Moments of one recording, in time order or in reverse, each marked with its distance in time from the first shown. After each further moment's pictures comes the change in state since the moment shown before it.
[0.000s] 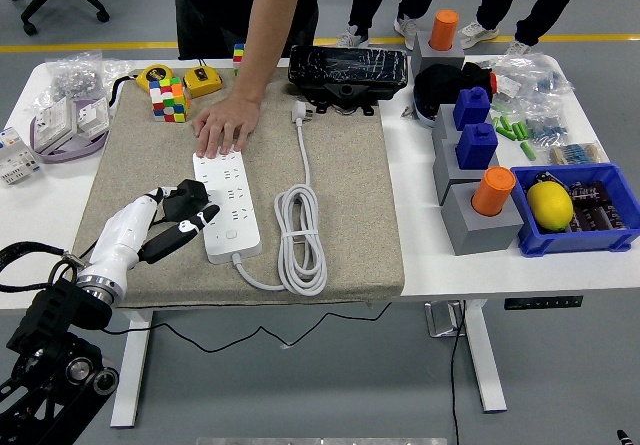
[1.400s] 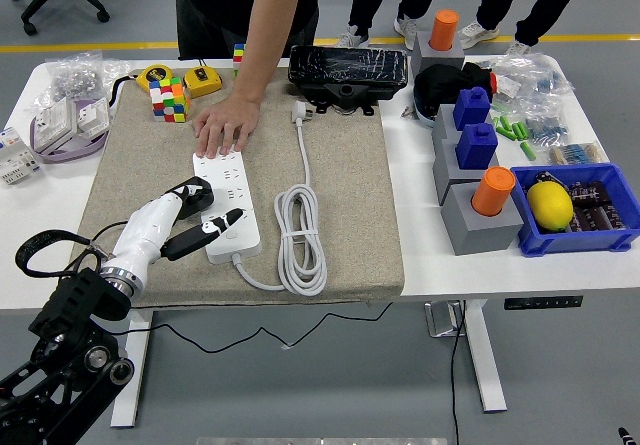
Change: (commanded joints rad) left arm -0.092 0.008 0.082 0.069 -0.008 -0.037 -0.022; right arm 0.006 -0.003 -0.002 0.000 0.003 -0.001 0.000
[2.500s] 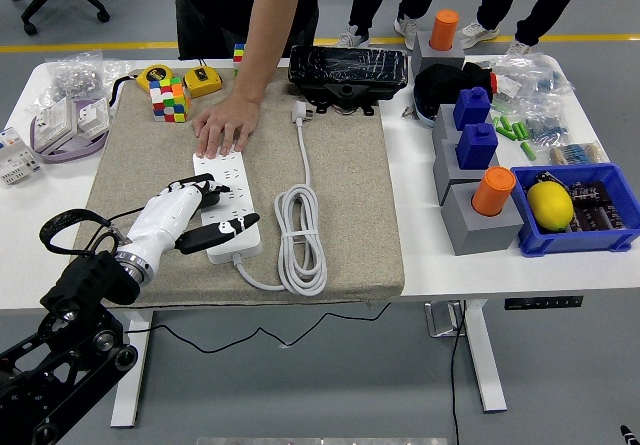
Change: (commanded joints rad) left arm -0.104 0.057 0.094 0.040 0.030 -0.023 -0.019; right arm 0.002 -0.005 -0.008 0.000 0.007 -0.002 -0.003
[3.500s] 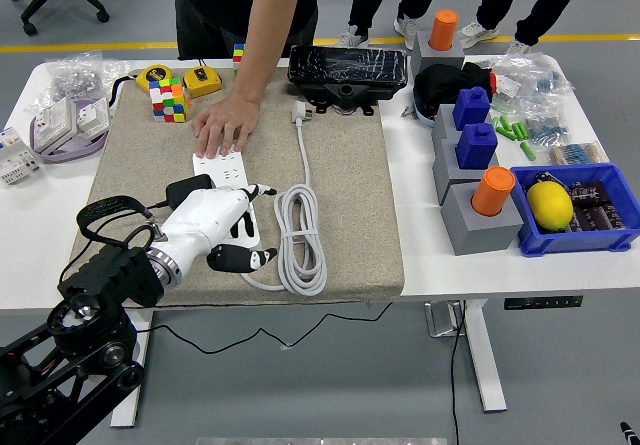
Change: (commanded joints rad) left arm -0.004 -0.007 0.027 -0.209 0.161 -0.337 0.077; right arm 0.006 -0.002 -0.002 0.000 0.008 -0.001 0.001
